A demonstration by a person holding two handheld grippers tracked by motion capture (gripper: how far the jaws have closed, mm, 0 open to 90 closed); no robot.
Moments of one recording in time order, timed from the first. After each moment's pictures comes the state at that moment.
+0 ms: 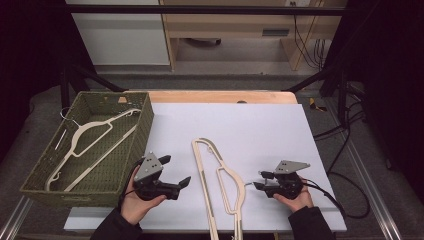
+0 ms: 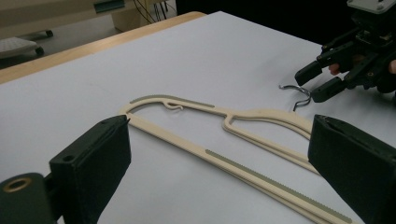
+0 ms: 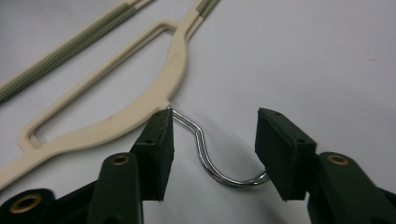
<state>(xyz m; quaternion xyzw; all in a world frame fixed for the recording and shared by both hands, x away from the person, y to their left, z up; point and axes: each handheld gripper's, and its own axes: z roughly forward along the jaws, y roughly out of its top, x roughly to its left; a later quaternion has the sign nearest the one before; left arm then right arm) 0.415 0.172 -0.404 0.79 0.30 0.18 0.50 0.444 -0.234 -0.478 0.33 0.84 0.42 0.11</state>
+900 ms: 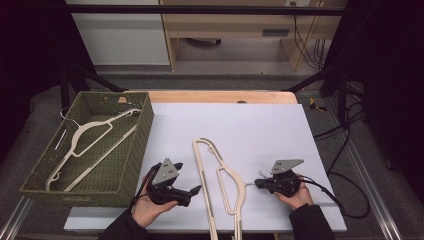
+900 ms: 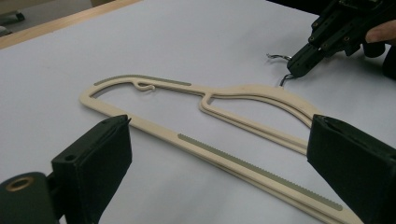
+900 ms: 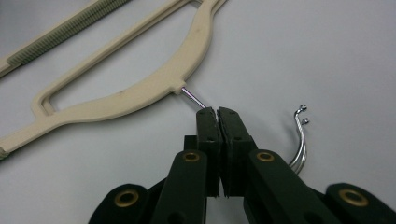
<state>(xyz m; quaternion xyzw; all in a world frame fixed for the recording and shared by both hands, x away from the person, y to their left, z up) 0.414 0.142 -0.422 0.82 0.28 0.16 0.47 0.453 -0.234 -0.478 0.28 0.87 0.40 0.07</state>
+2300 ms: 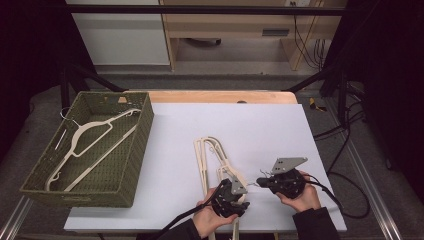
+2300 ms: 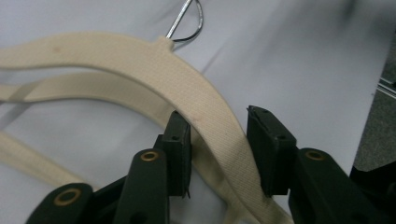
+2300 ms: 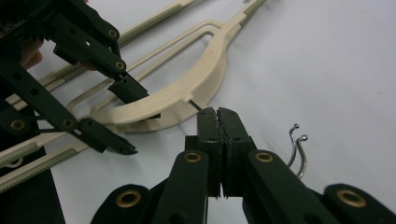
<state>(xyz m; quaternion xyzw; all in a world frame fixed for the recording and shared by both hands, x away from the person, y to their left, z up) 0.402 -0.008 -0.465 0.89 0.27 0.06 0.35 0.428 -0.220 -0.424 0.27 0.88 0.37 0.10</state>
